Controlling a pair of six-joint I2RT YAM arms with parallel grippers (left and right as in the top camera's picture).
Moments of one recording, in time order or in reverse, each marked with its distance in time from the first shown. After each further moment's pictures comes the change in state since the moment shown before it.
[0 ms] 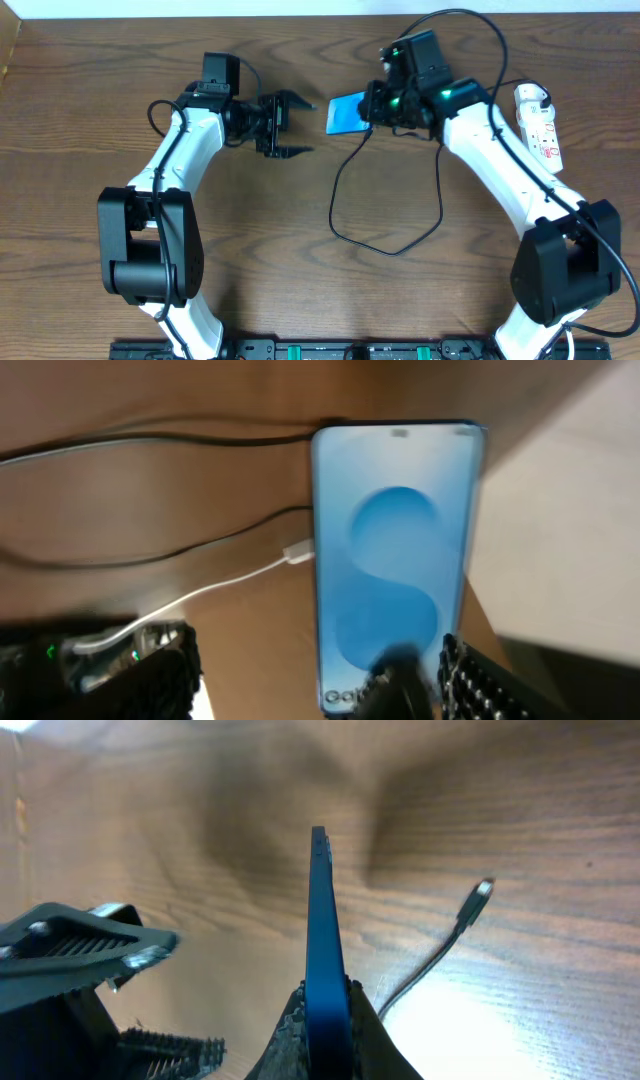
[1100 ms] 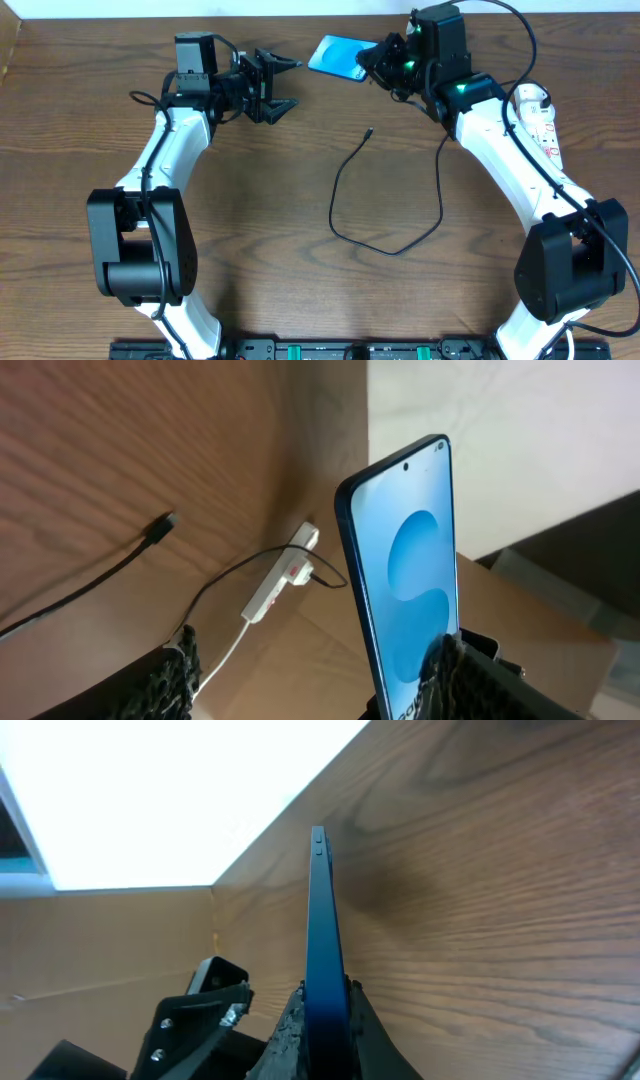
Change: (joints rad) left arm 0.065 0.000 0.000 0.396 0.001 0.203; right arm -0.046 0.000 0.000 0.354 -0.055 0.465
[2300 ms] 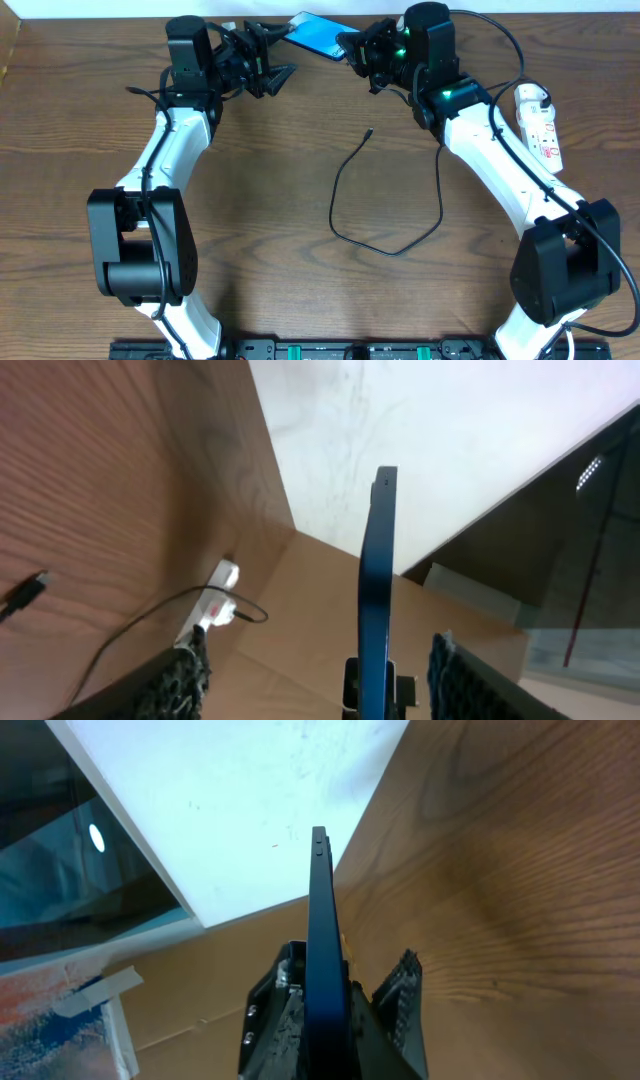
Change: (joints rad) left arm 0.000 0.000 0.000 0.333 -0.068 -0.235; right arm 0.053 0.000 -0.010 0.208 -0.008 0.497
